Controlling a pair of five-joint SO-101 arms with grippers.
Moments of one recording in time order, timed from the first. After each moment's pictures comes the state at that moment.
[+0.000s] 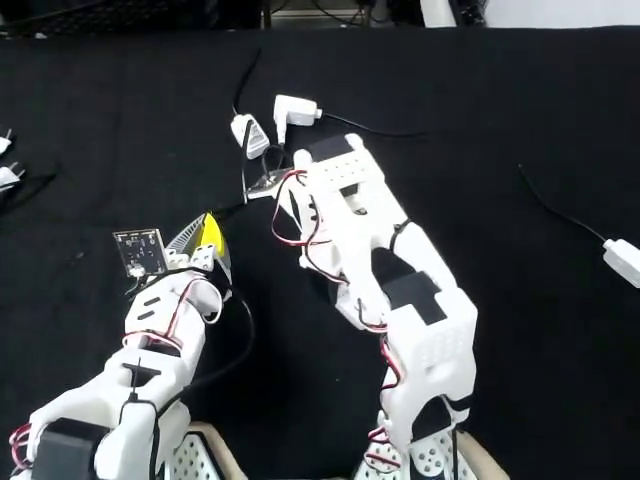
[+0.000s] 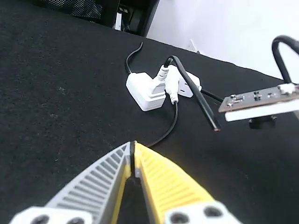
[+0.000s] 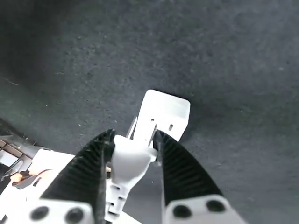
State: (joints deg) left arm 5.8 -26.8 95.5 -46.0 19.7; right arm -22.0 25.3 -4.3 99.6 34.6
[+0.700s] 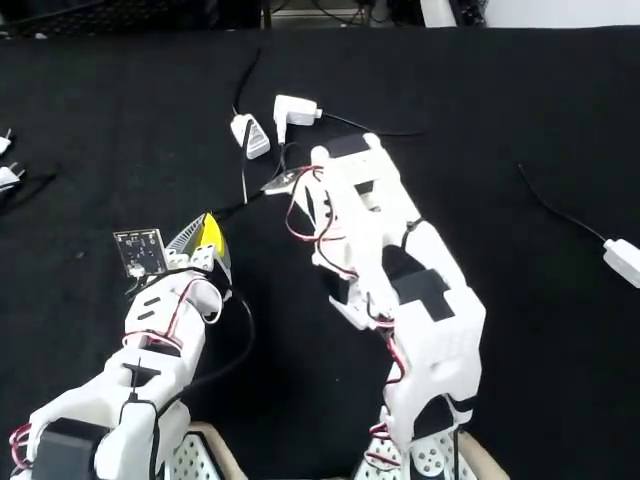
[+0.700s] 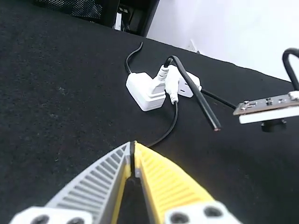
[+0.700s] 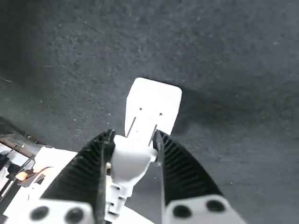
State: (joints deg) left arm 5.8 -26.8 95.5 -46.0 19.7; right arm -18.1 25.3 -2.8 99.7 34.2
